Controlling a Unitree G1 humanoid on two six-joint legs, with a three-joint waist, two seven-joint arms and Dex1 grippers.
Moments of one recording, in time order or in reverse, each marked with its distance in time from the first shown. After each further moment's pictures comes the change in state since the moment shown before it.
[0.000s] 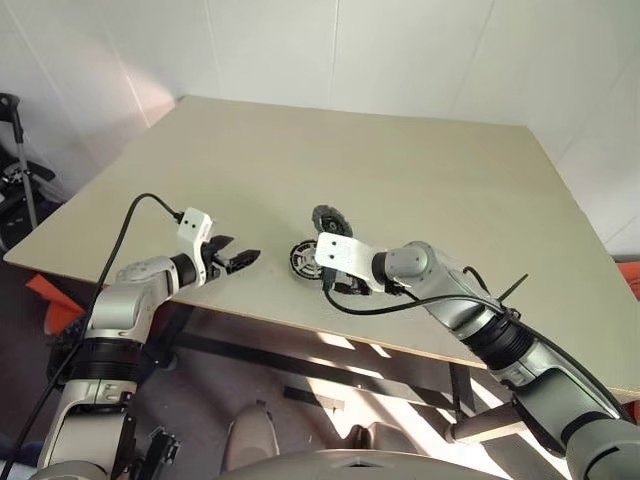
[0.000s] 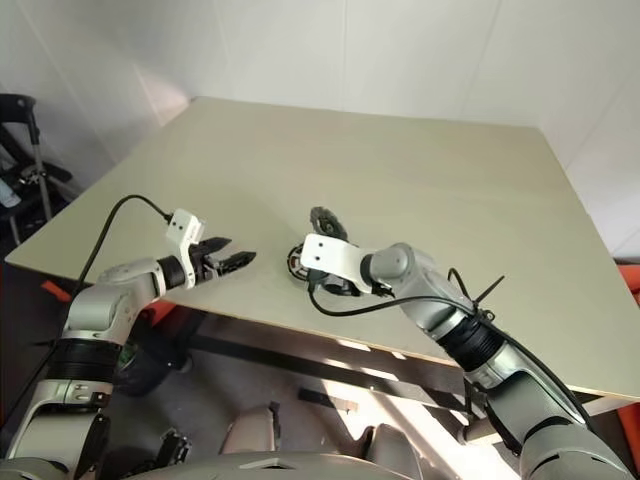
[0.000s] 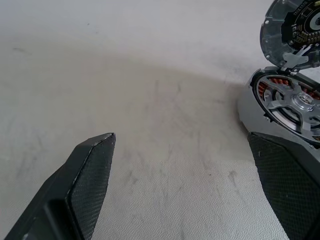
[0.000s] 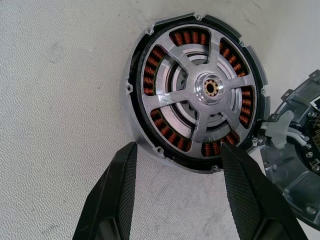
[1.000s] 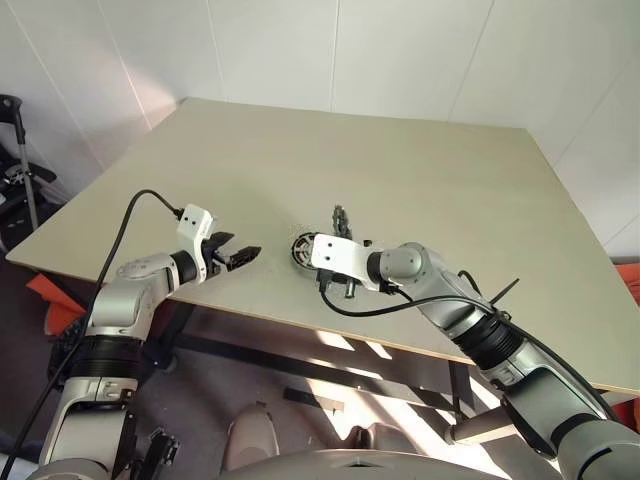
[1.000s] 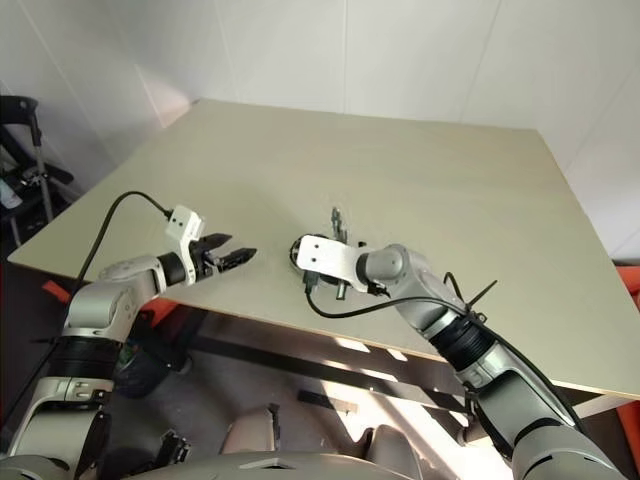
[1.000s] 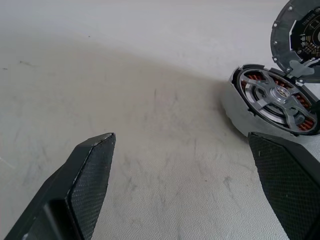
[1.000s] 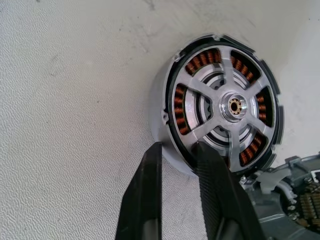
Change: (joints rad) left arm -0.018 0.002 0.002 0.001 0.001 -0.004 0.000; right arm 0.009 0.042 -0.028 0.059 -0.050 -0.088 0.001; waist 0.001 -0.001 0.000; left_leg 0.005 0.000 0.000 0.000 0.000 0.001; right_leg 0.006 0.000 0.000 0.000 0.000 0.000
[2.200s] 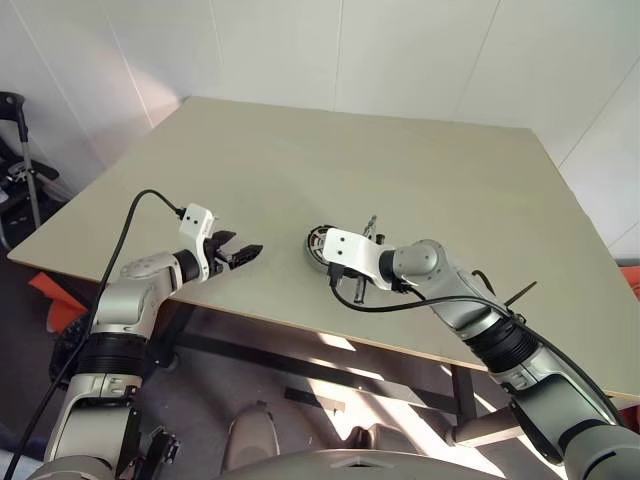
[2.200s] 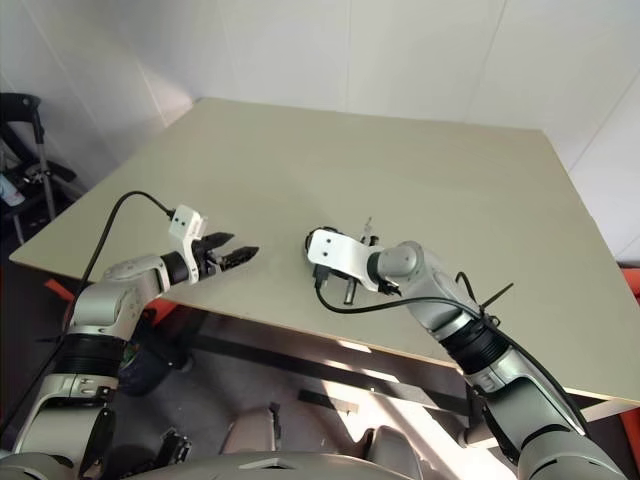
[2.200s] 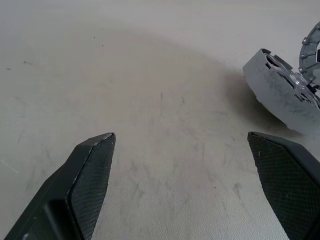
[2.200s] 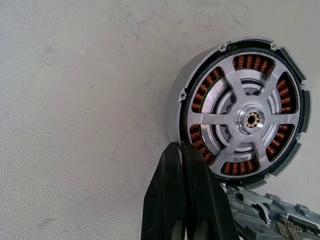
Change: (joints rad) left arm -0.010 -0.015 -0.002 0.036 0.004 -0.031 0.000; right arm 0.033 -0.031 -0.062 -0.079 0.014 0.096 0.064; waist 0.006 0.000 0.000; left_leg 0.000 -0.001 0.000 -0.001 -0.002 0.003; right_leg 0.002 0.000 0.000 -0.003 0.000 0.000
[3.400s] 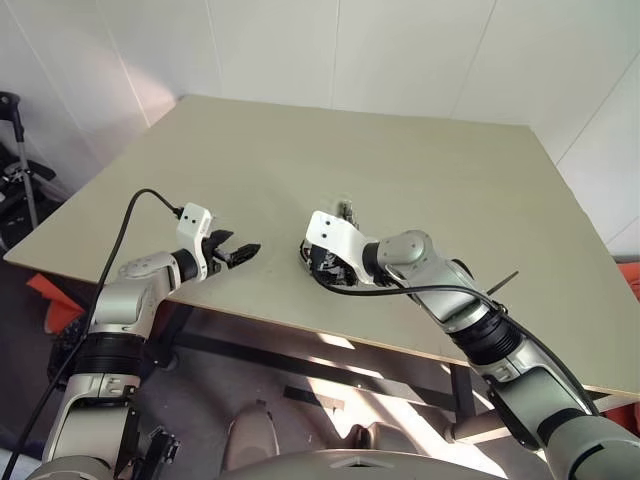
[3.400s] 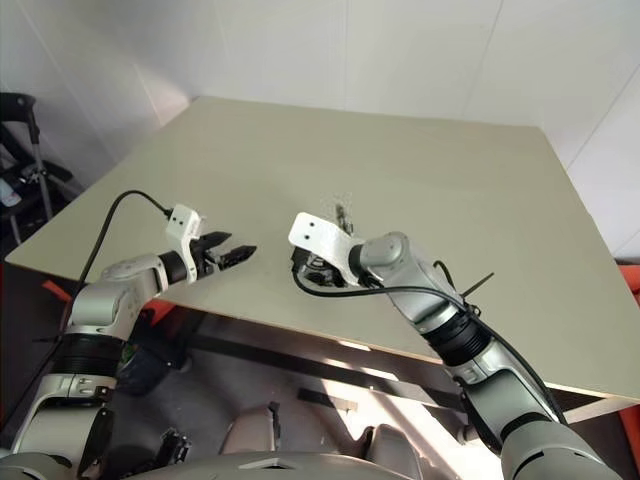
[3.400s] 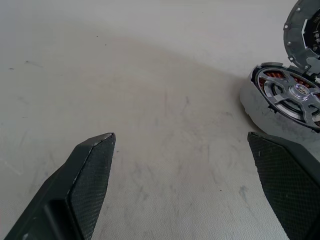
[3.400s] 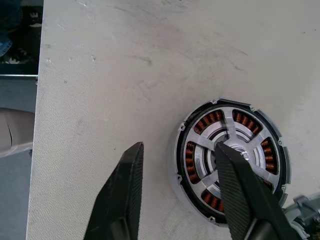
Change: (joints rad) left arm 0.000 0.007 0.003 -0.001 -0.001 0.001 0.012; right arm -0.063 0.098 -0.018 -0.075 0.088 0.200 -0.014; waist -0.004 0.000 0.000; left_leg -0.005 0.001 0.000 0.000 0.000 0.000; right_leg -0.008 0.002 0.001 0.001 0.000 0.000
